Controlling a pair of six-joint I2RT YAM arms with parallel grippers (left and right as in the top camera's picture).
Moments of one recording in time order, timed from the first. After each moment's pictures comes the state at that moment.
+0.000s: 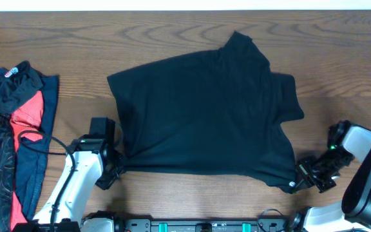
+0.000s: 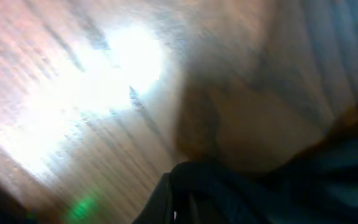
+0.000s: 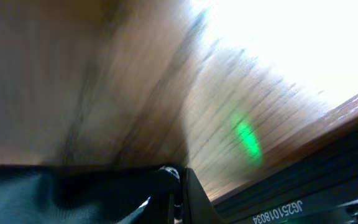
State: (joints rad) left arm 0.01 1.28 0.58 -0.90 -0.07 -0.97; right arm -0.45 1.69 0.72 -1.08 -0.14 0.72
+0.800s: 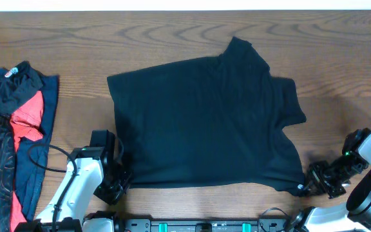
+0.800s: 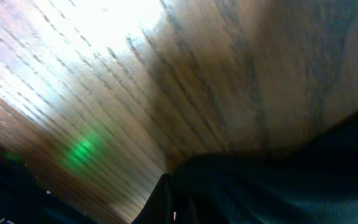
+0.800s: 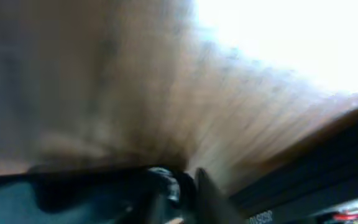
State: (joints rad) left arm 0.03 1.28 0.48 -0.94 0.14 -0.98; right arm -0.61 1.68 0.72 -1.10 -0.09 0.64
